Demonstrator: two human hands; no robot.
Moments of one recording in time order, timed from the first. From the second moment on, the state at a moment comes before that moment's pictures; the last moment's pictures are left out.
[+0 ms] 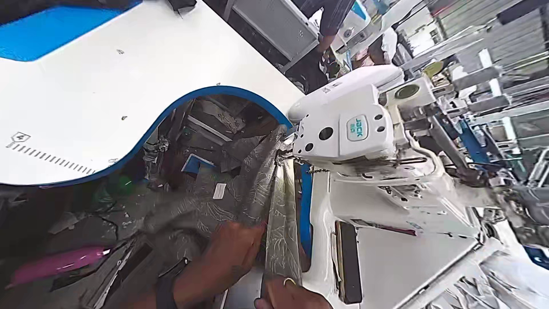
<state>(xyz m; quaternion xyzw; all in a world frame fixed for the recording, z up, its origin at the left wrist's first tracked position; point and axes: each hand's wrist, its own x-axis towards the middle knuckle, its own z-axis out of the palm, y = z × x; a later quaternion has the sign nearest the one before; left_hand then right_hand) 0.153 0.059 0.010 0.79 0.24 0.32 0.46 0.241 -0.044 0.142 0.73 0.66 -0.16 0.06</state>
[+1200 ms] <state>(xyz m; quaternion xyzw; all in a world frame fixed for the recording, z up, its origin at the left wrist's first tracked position) 0.168 0.060 0.012 0.78 0.29 0.38 0.40 0.276 -0.025 0.077 0.73 0.66 0.15 -0.13</state>
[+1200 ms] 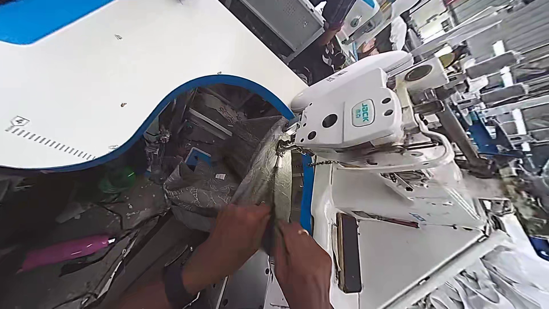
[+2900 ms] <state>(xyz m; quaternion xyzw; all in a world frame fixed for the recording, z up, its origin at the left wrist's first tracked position) 0.151 0.081 -0.008 0.77 0.14 0.33 0.52 0.243 -0.028 0.089 0.66 0.74 0.15 0.02</state>
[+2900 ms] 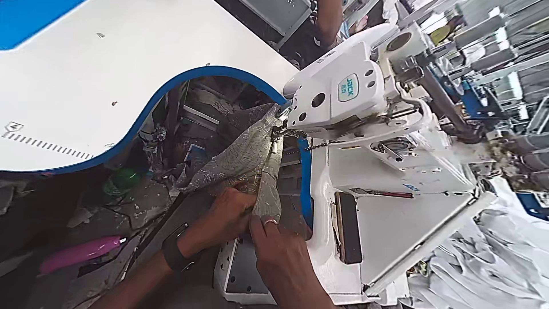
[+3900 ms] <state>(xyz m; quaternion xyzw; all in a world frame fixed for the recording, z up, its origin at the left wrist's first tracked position) 0.130 0.082 0.002 0.78 0.30 0.32 0.44 0.332 -0.014 0.047 0.86 0.33 -0.30 0.26</state>
